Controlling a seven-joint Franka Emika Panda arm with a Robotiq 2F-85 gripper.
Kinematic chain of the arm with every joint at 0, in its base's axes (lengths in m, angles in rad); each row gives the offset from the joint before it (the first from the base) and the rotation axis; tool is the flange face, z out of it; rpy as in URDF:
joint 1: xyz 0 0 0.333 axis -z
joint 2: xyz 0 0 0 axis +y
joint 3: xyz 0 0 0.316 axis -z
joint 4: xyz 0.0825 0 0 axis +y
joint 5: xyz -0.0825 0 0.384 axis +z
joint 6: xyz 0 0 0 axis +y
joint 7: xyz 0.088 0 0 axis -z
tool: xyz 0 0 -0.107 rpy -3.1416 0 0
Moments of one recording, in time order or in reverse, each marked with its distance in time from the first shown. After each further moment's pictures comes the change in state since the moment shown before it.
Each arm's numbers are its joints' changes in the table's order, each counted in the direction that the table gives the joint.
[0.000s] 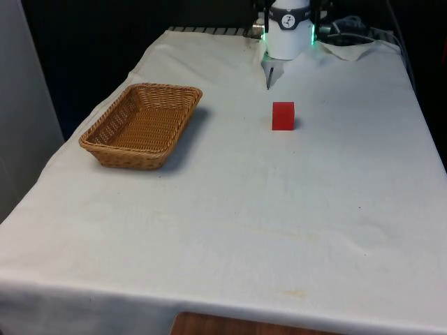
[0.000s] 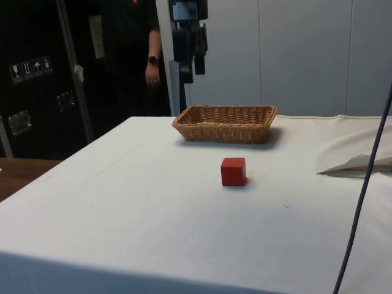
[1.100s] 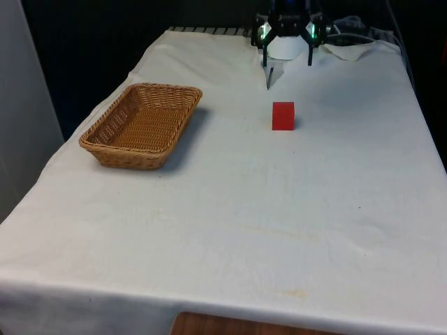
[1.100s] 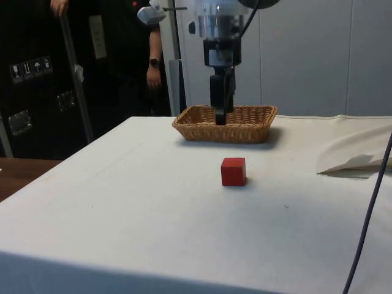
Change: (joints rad) arm 0.005 -0.012 0.005 0.289 -0.001 -0.291 -0.047
